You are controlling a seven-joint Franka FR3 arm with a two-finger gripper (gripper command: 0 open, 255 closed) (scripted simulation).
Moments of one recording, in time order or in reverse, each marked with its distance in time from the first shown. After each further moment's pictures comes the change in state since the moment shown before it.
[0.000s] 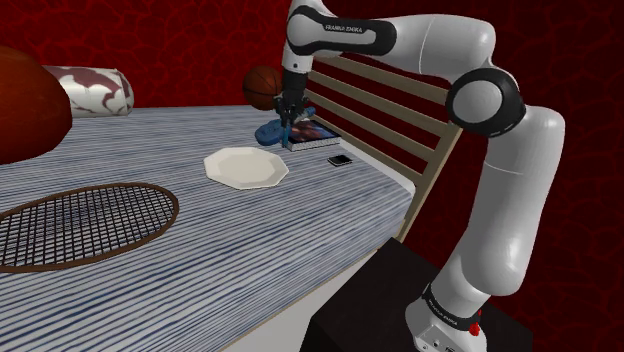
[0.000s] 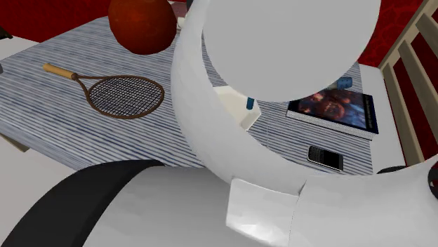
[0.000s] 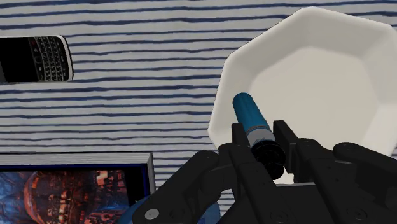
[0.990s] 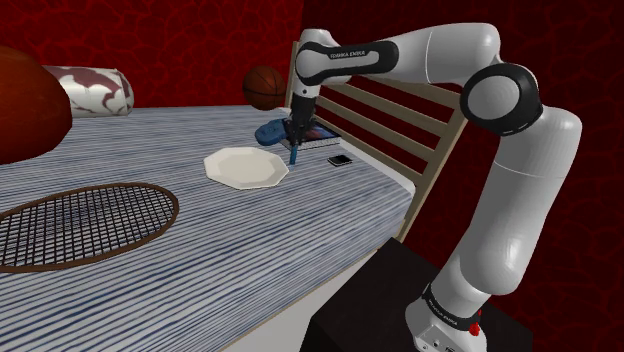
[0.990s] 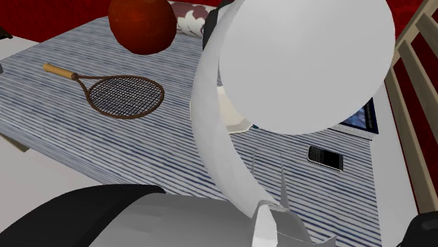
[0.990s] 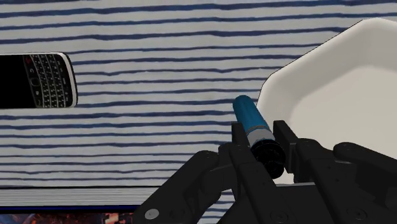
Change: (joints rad) arm -0.032 -0.080 -0.020 -0.279 0.005 0.199 -0.056
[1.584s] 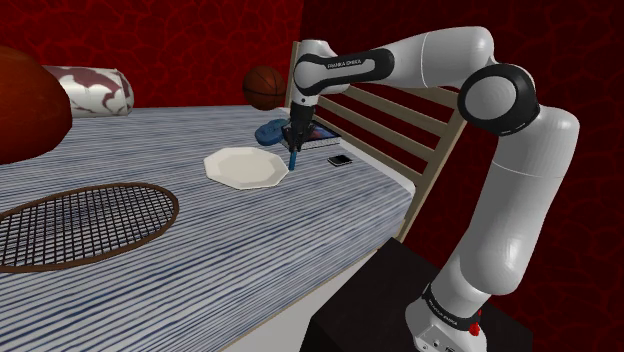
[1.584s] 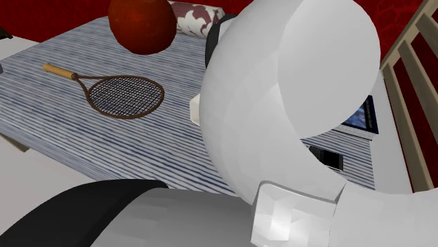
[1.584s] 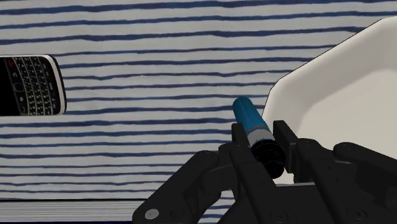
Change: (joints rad) arm -0.001 0.012 -0.001 -0.051 0.001 0.062 -0.003
